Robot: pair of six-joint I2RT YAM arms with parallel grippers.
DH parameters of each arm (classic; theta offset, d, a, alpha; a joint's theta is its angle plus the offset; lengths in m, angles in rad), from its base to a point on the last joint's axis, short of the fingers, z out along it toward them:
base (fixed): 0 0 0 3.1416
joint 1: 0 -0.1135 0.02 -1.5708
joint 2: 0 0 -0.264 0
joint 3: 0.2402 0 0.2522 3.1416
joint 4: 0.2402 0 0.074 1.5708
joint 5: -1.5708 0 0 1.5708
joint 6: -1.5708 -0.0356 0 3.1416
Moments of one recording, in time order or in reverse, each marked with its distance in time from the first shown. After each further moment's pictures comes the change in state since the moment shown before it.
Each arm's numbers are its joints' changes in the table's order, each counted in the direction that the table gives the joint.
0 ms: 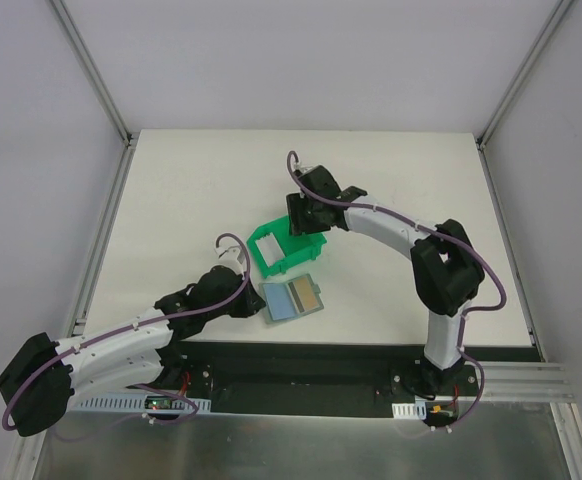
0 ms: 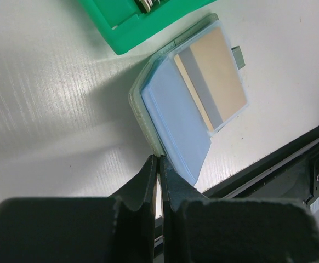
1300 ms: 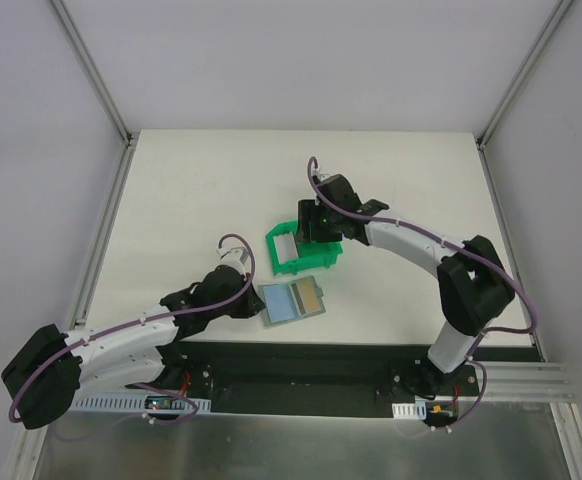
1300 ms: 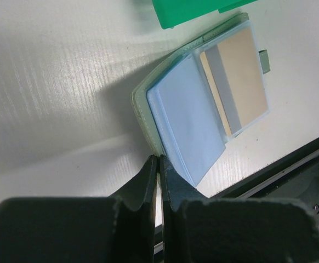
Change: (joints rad) left arm -0.006 -0.058 0.000 -0.008 0.000 -0.001; right arm 0.038 0.217 -0.246 -0.083 0.047 -0.080
